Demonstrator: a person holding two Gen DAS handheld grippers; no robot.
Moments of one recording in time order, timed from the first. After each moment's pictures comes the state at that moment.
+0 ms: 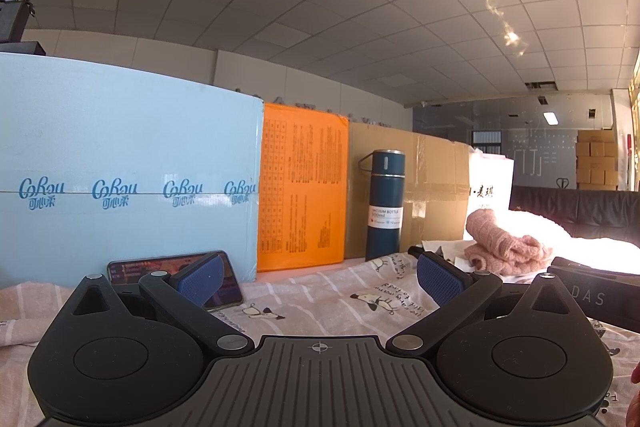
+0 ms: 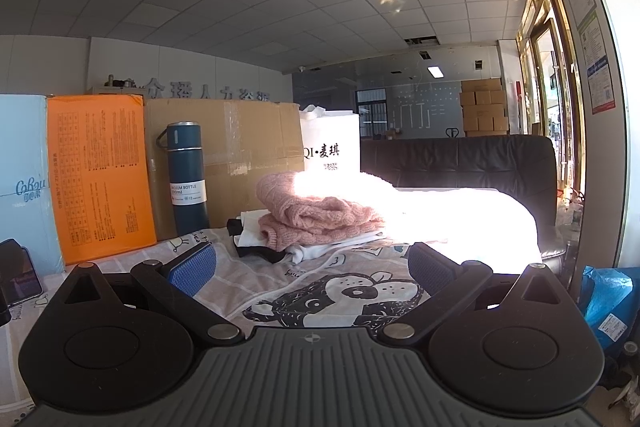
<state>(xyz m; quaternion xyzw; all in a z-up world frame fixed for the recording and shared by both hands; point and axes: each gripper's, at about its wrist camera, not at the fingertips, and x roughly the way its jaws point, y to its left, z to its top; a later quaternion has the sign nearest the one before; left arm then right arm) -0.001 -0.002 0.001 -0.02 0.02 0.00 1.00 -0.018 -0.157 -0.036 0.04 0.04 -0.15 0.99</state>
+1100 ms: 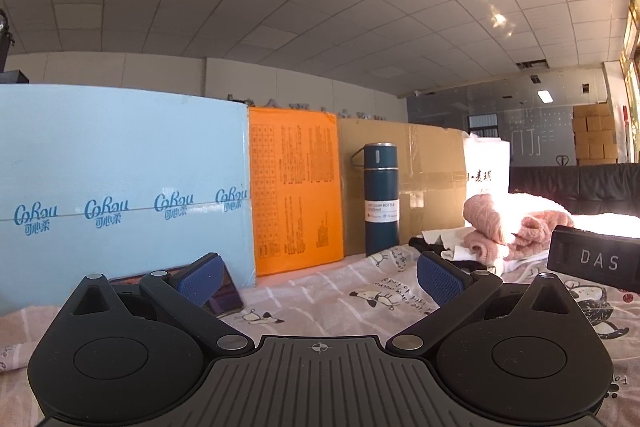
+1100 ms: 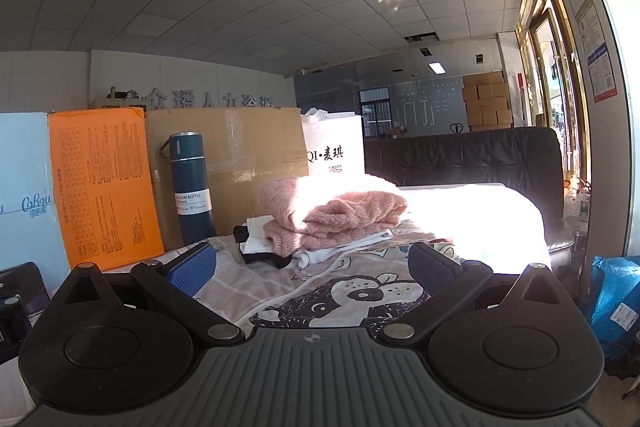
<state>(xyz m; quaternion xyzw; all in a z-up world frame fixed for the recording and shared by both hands) 0.002 -0.021 0.003 0.04 0.02 0.01 1.00 -0.024 -0.165 -0.031 0.07 0.03 -0.13 0.99</state>
